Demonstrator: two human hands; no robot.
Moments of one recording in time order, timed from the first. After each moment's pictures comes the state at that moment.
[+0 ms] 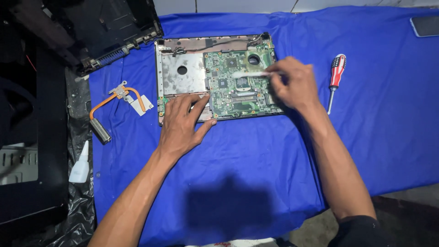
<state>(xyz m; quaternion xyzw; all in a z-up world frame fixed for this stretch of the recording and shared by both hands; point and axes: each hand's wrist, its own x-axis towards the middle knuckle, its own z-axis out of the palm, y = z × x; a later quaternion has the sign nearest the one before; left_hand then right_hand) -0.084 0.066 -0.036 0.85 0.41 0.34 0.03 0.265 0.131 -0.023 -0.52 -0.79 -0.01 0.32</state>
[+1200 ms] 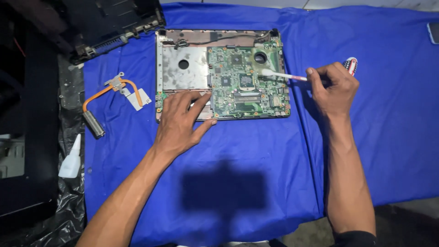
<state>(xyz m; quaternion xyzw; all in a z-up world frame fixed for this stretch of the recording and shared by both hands) -0.085 0.069 -0.034 0.85 0.41 0.33 0.04 0.332 0.113 -0.034 -0.51 -0.74 -0.07 0.42</state>
